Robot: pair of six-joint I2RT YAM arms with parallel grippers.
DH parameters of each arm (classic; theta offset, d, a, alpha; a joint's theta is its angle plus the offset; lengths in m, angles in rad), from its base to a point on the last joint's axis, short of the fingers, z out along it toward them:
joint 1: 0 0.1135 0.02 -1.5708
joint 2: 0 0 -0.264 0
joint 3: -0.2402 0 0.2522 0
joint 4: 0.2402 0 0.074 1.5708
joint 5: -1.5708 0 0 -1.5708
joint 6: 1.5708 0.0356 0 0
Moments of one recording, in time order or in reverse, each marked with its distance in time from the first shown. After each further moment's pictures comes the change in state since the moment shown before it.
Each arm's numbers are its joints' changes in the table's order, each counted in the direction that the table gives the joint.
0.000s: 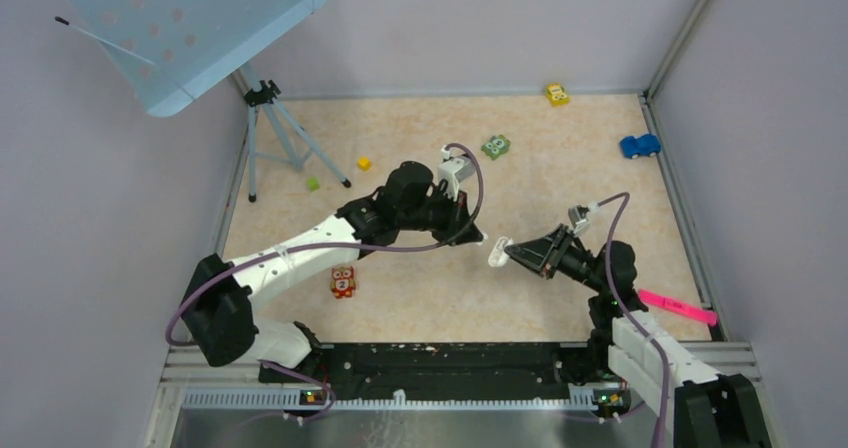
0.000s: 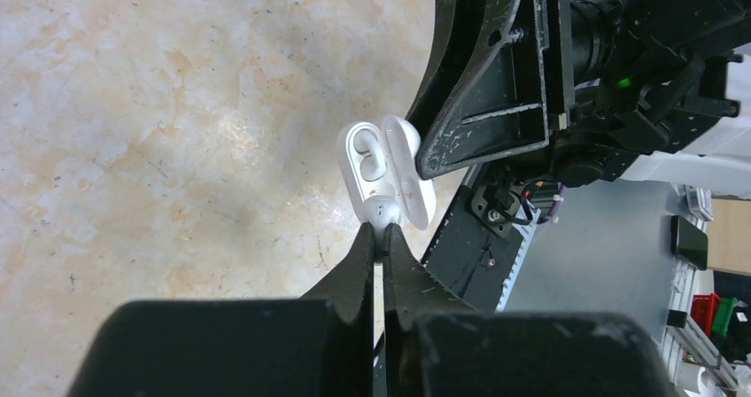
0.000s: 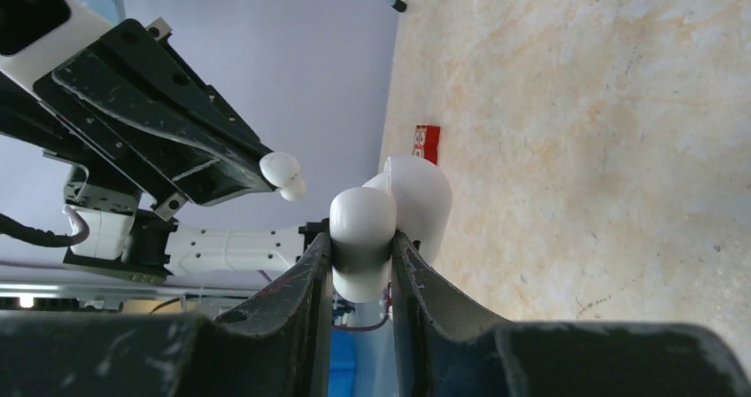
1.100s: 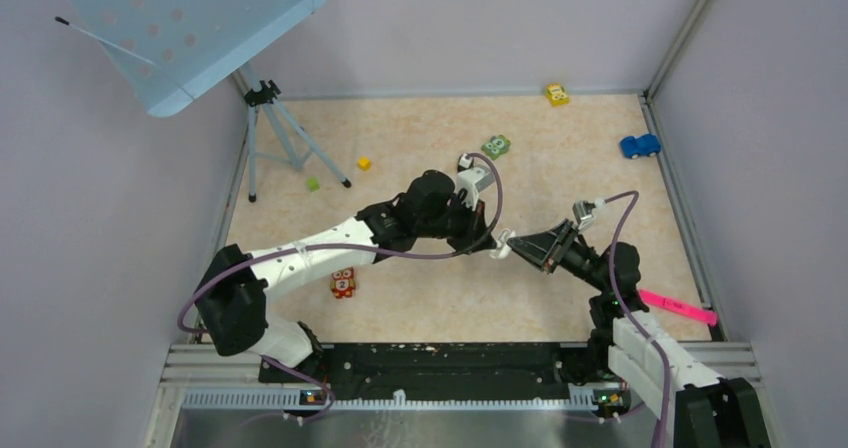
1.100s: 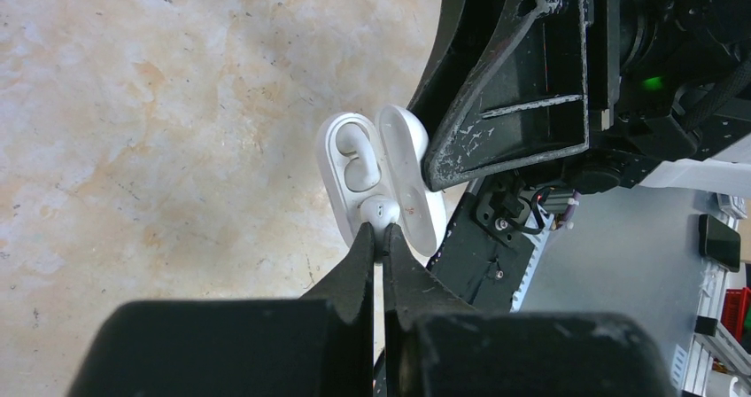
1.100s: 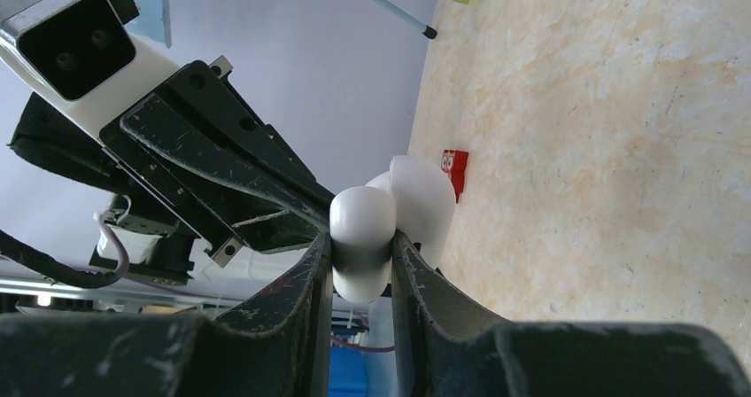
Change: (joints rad) left arm -0.092 0.076 -0.032 -0.035 0.081 0.005; right arm 0.000 -0.021 0.001 -0.115 -0.042 0.089
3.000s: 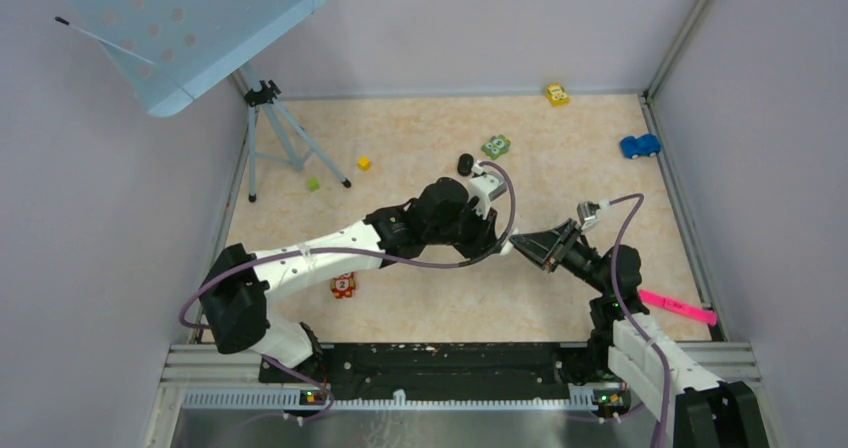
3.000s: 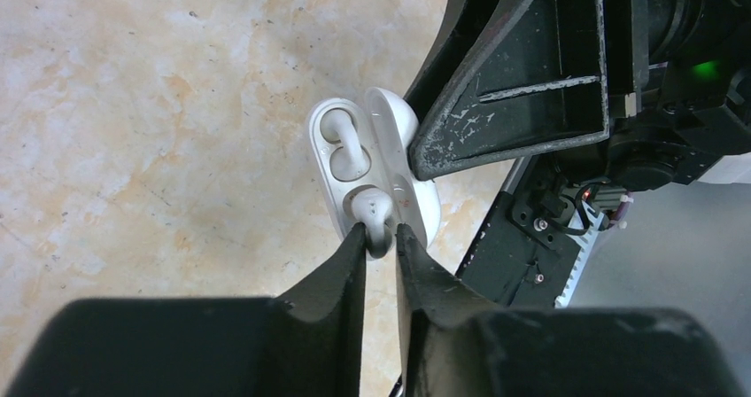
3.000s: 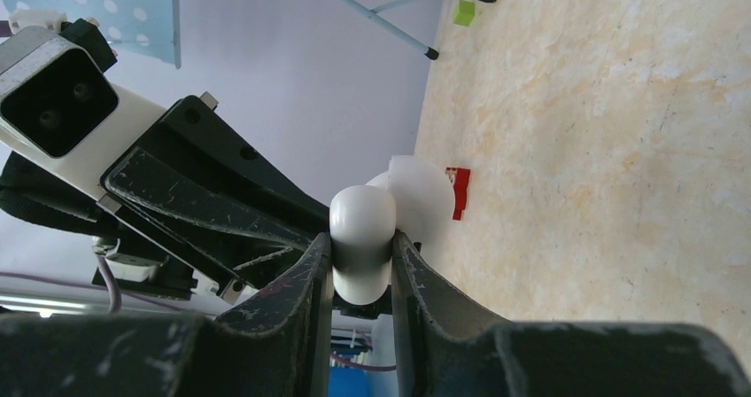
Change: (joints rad) left arm -0.076 0.017 -0.046 0.059 0.138 0.090; right arm -0.004 -0.020 0.014 -0.017 -0.045 0.018
